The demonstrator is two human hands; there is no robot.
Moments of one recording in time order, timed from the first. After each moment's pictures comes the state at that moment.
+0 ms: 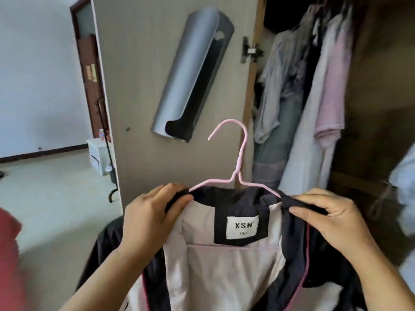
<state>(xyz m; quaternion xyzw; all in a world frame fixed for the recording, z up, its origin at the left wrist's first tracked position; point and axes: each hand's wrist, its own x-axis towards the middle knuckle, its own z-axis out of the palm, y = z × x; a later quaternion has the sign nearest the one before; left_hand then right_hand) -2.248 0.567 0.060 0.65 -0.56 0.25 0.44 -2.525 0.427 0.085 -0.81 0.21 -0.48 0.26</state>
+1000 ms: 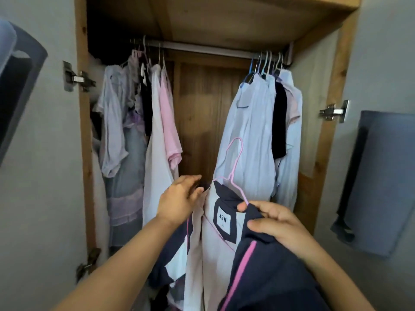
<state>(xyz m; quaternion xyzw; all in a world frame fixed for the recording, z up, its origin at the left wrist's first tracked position) -2.444 0.353 0.111 0.40 -0.79 -0.05 0.45 -2.621 0.521 0.134 -0.57 0.46 -0.55 0.39</state>
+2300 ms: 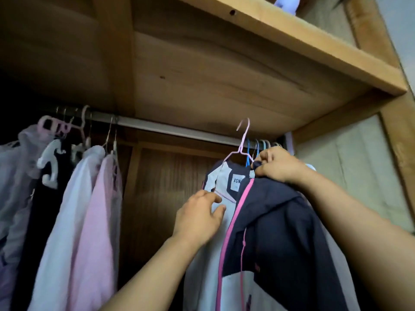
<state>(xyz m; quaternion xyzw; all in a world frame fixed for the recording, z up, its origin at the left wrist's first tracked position) -2.582 0.047 0.351 0.25 -0.81 0.04 0.53 -2.732 0.160 0.458 -0.58 0.65 -0.44 -0.22</state>
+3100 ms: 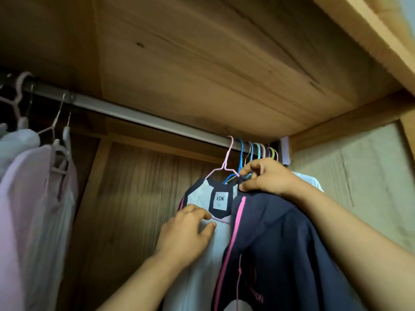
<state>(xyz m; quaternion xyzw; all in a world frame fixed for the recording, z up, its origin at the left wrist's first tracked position) -2.634 -0.014 0.355 0.21 -0.82 0.02 0.53 -2.784 0.108 0.474 -0.61 0.66 -0.40 -0.20</state>
